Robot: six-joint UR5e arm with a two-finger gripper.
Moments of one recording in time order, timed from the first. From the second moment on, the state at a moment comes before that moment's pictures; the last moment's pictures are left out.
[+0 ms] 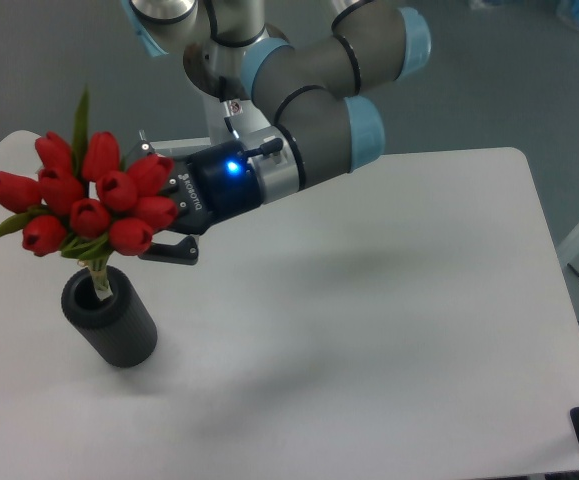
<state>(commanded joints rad) 2.51 -1.84 -1.65 -1.04 -0.06 1.15</state>
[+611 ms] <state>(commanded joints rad) 2.56 -2.04 -1.38 -1.04 0.23 1.09</state>
